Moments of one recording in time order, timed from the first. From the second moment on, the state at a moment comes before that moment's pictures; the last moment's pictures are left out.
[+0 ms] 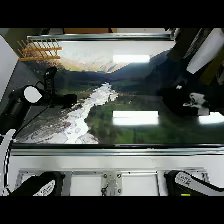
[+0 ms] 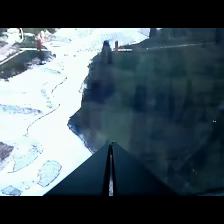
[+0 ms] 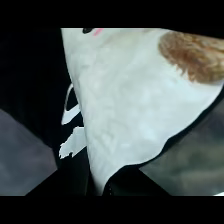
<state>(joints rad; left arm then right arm) -0.13 -1.13 1.06 1.26 -1.05 -1.64 -0.65 -1.27 1.13 -1.25 1.09 1.57</state>
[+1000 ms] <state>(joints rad) -0.13 -1.13 1.06 1.26 -1.04 -1.64 -0.66 -0.70 0.75 -1.06 1.11 1.42</state>
